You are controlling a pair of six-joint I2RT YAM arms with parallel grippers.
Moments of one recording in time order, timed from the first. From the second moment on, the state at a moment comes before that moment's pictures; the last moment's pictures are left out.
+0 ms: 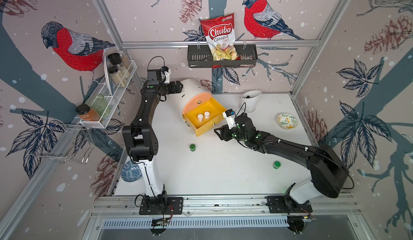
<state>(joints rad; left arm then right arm) 0.05 2.01 1.95 -0.55 0.39 -0.06 0.80 1.55 0.94 0.11 -0.16 0.34</state>
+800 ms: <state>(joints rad) 0.05 2.02 1.95 -0.52 0.47 -0.07 0.81 1.74 1.06 0.16 -0.13 0.30</state>
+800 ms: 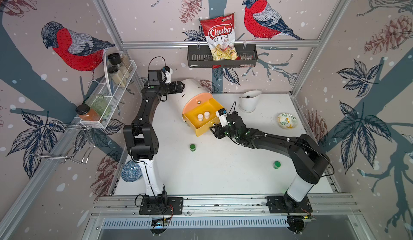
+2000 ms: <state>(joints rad) -0.01 2.02 1.94 -0.53 0.45 -0.07 0.79 1.90 1.30 0.11 -0.11 0.21</state>
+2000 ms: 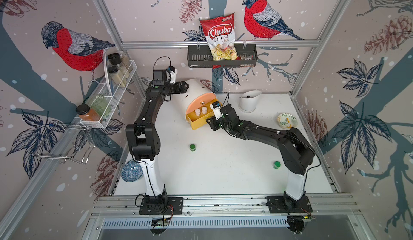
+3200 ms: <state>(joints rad) -0.09 1.95 1.86 -0.52 0.44 -0.06 0.76 2.00 1.43 0.07 -0.11 0.16</state>
